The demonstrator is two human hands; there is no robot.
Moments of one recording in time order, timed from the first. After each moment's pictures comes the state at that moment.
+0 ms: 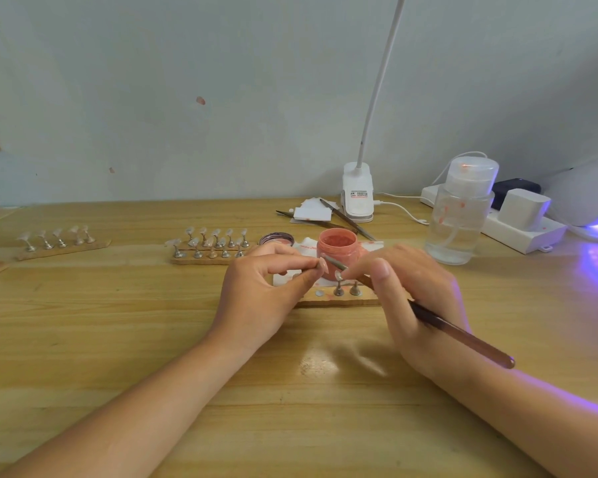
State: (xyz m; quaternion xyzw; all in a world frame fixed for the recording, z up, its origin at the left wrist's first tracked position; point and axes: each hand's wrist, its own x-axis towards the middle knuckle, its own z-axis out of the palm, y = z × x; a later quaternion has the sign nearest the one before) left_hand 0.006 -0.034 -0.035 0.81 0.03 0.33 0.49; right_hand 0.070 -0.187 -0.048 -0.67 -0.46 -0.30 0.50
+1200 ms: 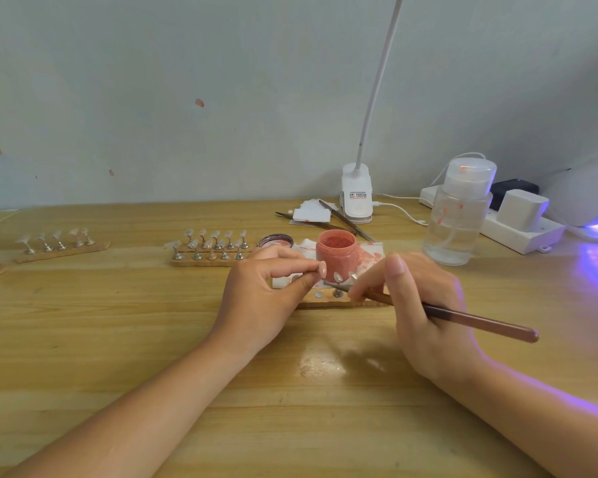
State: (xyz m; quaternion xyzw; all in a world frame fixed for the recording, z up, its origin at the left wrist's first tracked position) left_hand 0.008 -0.034 -0.037 0.82 0.01 0.33 0.47; right_hand 0.068 -0.189 -0.046 -0.66 -0.46 -0.27 0.53
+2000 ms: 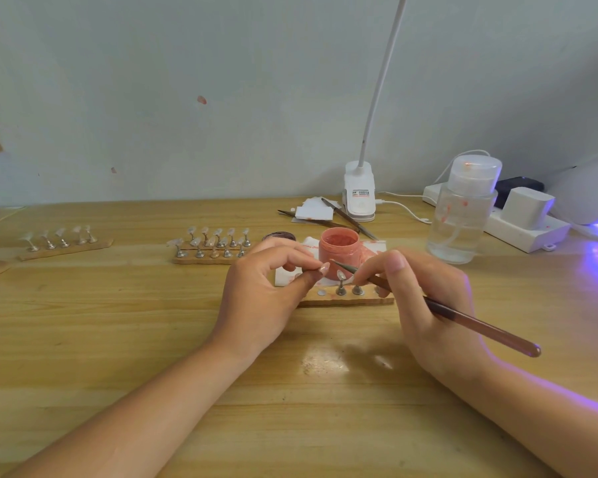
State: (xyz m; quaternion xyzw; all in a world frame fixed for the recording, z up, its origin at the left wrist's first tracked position) left_hand 0.006 -0.034 -0.037 0.81 -0.02 0.38 0.45; right_hand 0.064 -0.190 -0.043 -0.68 -0.42 -0.22 0.55
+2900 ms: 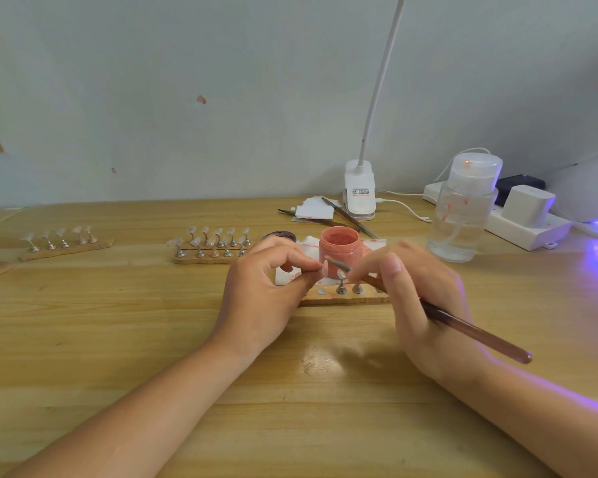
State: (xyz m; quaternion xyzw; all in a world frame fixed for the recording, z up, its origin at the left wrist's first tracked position) left_hand 0.007 -0.034 -0.038 0.81 -0.01 0.39 0.44; right_hand 0.063 -0.188 -0.043 -0.67 -0.46 -0.25 0.53
